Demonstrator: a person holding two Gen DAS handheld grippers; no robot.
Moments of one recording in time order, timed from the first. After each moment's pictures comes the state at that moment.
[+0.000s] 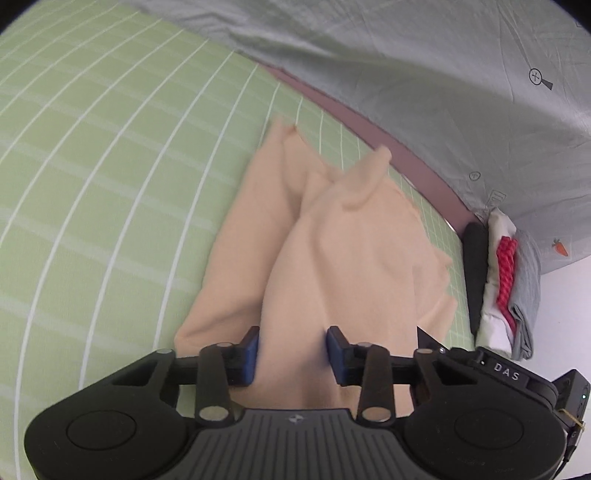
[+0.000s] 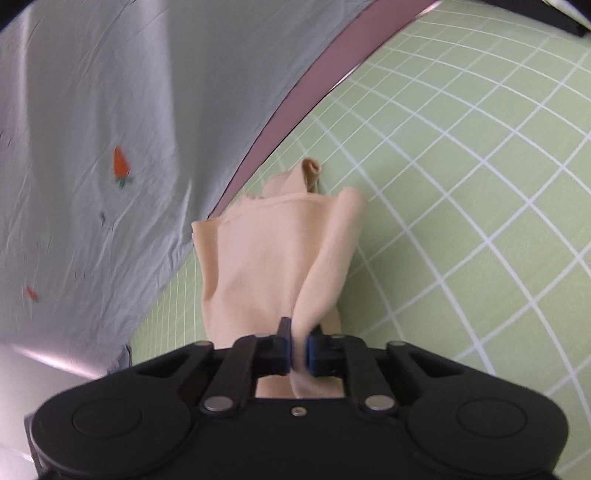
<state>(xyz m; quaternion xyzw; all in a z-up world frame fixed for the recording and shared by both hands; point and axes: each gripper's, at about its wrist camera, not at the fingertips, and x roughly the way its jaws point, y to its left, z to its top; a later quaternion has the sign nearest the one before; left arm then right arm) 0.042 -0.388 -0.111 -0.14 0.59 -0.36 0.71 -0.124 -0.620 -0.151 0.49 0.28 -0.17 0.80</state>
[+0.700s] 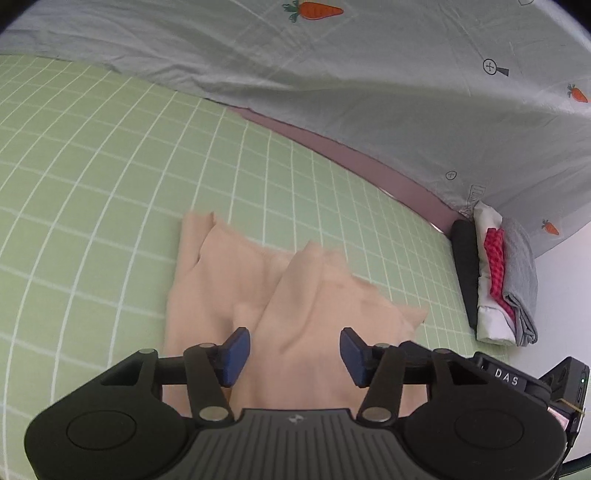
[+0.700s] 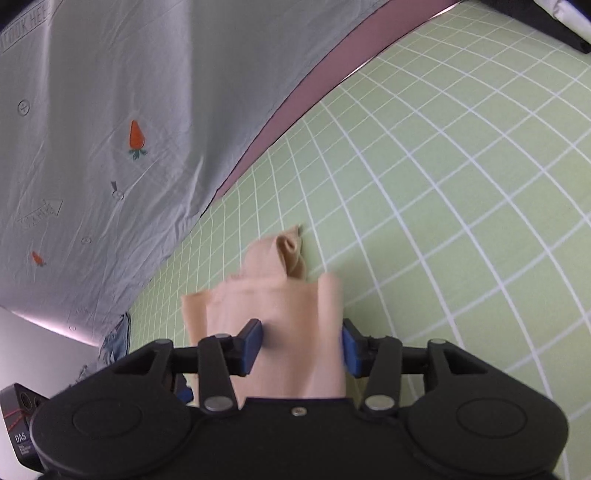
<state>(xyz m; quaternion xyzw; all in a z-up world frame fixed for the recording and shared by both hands) 0.074 -0.418 -0.079 -0.09 0.51 -0.39 0.76 -0.139 -0.632 -0.147 0.49 0.30 -0.16 0.80</state>
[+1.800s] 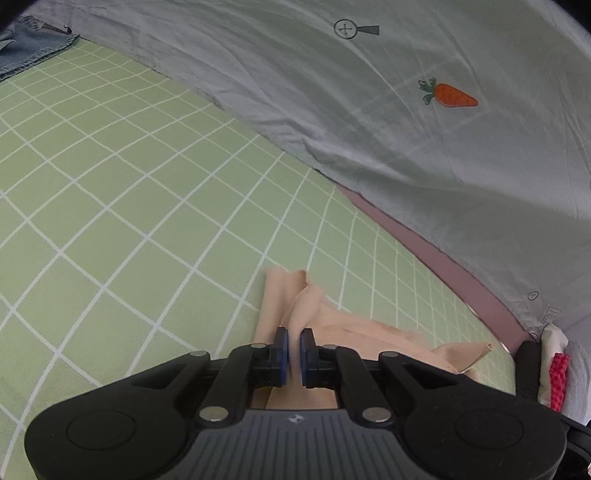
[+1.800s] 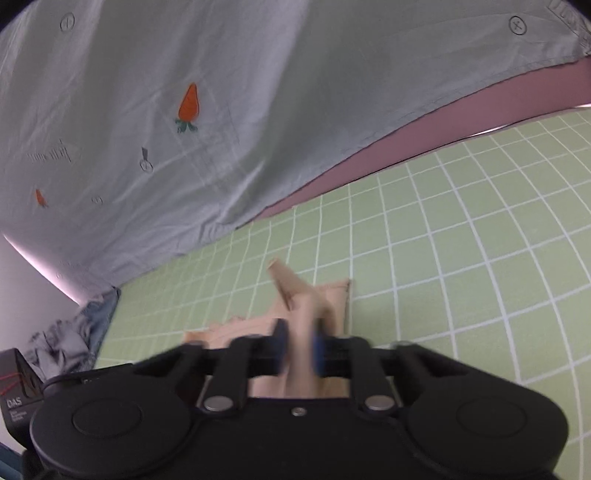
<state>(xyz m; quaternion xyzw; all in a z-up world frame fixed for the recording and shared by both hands) 0.125 -0.392 -0.120 -0.19 0.47 -0.24 0.83 -0.014 -0.646 -0.132 0.33 0.31 -0.11 0.89</state>
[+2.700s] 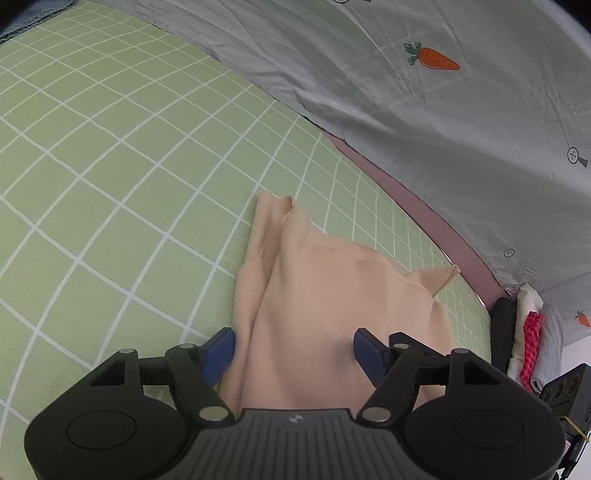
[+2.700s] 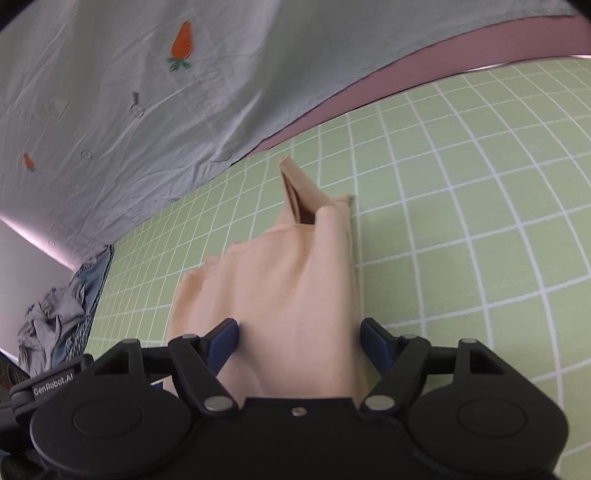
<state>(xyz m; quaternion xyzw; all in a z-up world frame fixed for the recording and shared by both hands) 0.088 -0.375 -0.104 -0.18 0.53 -0.29 0.77 -0.018 -0.614 -0.147 0.34 0.38 -0.08 0.86</state>
